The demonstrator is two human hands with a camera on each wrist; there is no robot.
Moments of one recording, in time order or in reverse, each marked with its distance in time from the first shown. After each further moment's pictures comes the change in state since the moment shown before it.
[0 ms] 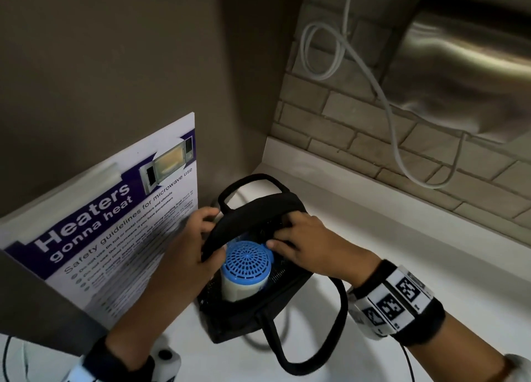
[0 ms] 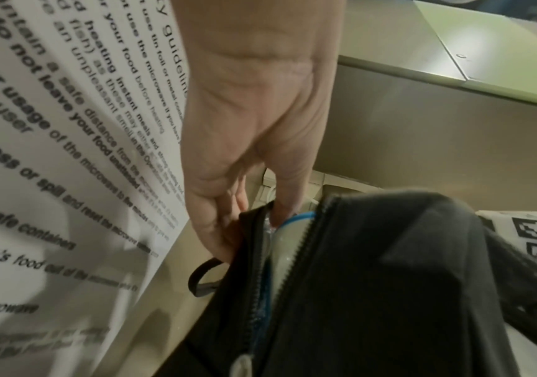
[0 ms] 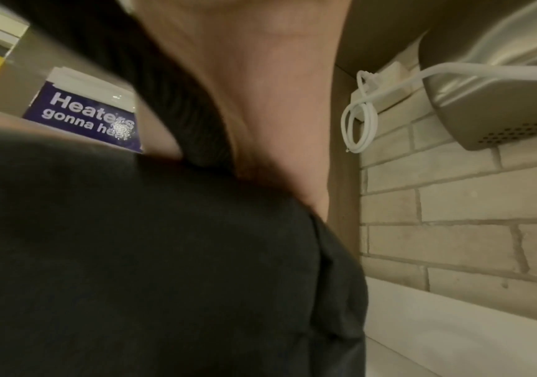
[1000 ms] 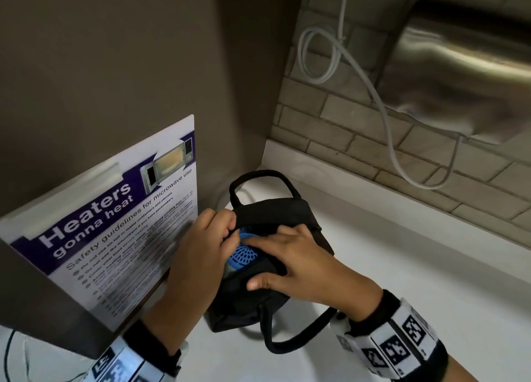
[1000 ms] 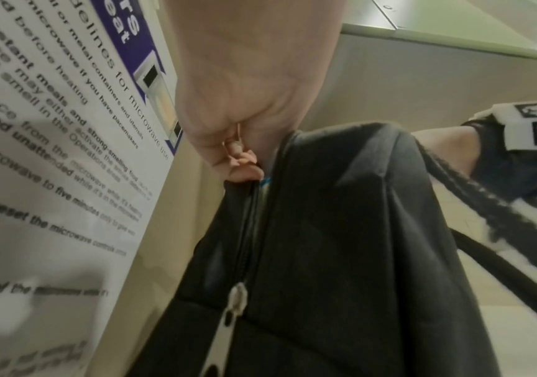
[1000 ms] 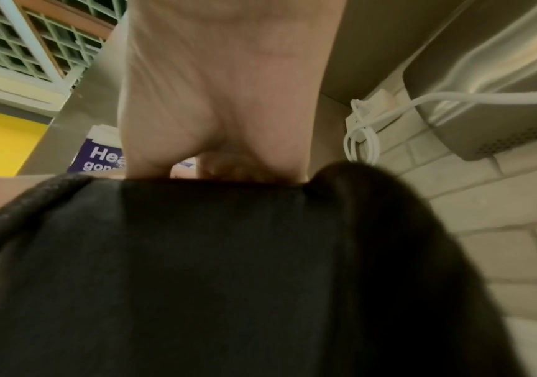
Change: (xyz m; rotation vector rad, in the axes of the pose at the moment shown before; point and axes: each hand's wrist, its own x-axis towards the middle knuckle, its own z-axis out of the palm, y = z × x) left_hand -0.001 0.023 0.019 0.326 0.192 0.247; right_hand -0.026 -0.041 -0.004 0.105 0.151 -0.192
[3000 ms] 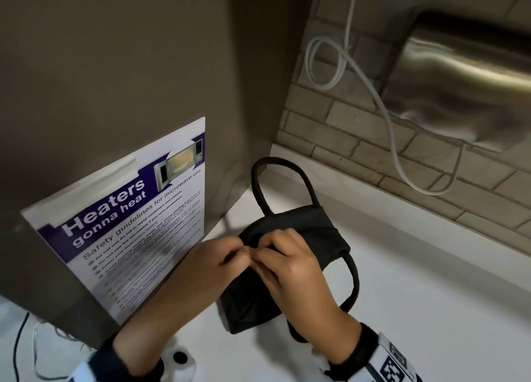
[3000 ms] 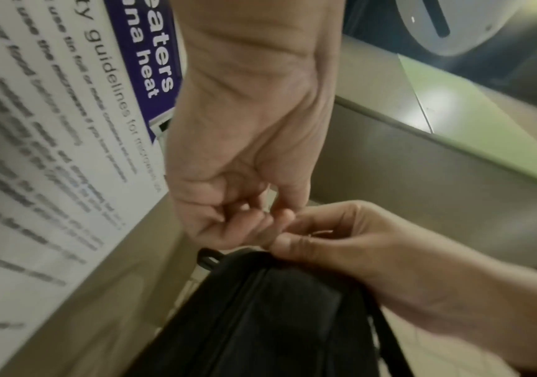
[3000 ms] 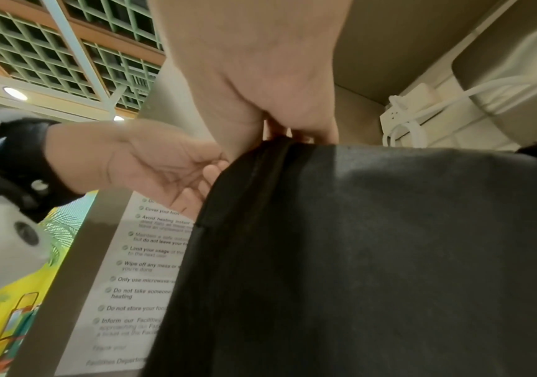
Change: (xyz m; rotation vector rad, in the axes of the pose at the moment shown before) left_hand -0.013 0.013 -0.021 -0.354 -0.371 -0.252; right_hand -0.003 -0.040 0.029 -0.031 0.654 -0.015
